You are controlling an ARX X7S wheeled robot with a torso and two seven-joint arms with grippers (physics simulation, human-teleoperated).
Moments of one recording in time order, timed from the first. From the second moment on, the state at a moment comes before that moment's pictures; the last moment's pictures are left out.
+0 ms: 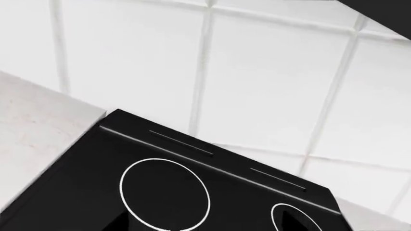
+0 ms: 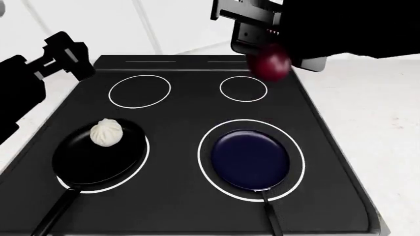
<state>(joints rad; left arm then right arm) -0.96 -0.86 0.19 0.27 -1.80 -0.69 -0.93 2.18 0.65 -1.48 -0.08 2.81 0.38 1.21</state>
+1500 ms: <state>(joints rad) -0.95 -0.85 0.20 0.25 -1.83 -0.69 -0.94 2.00 0.52 -1.57 0.53 2.77 0.91 1.04</state>
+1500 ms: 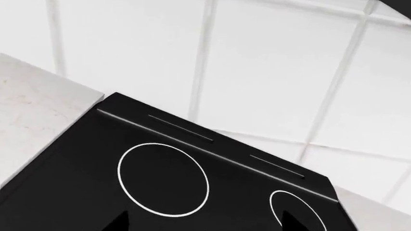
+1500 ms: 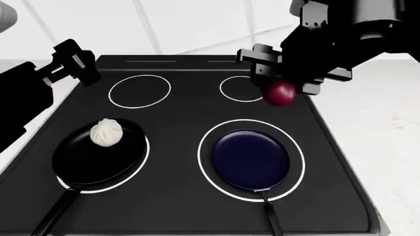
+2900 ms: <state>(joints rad) -0.94 -0.85 0.22 0.25 -1.83 -0.69 -0.93 1.81 0.46 -1.60 0.52 2.68 0.89 0.95</state>
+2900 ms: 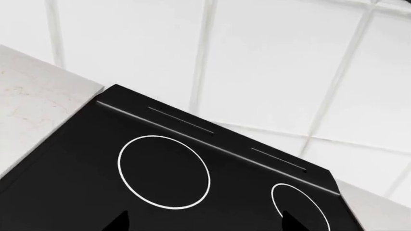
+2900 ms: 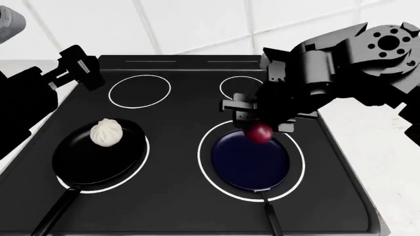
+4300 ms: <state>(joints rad) -0.93 -0.85 0.23 0.25 -1.83 -0.68 -0.93 1.75 0.45 -1.61 0.54 2.63 0.91 0.92</state>
